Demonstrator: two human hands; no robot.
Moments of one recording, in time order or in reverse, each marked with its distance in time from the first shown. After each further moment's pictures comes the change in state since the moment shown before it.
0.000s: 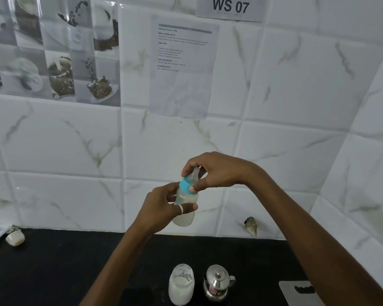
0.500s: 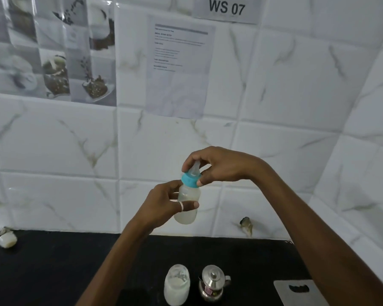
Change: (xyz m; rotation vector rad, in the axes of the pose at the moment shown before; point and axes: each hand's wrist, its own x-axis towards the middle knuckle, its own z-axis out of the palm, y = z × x) left_hand 0.012 0.002 0.007 -0.104 -0.092 0.021; right_hand -0.011 0.008 -0.018 0.075 -0.002 -0.065
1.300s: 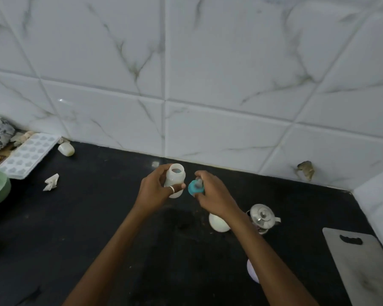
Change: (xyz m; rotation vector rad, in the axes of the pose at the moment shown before) left_hand -0.089 -0.213 -0.047 0.060 0.238 -0.352; right_hand 0.077 0.055 0.344 0.224 0.079 0.335
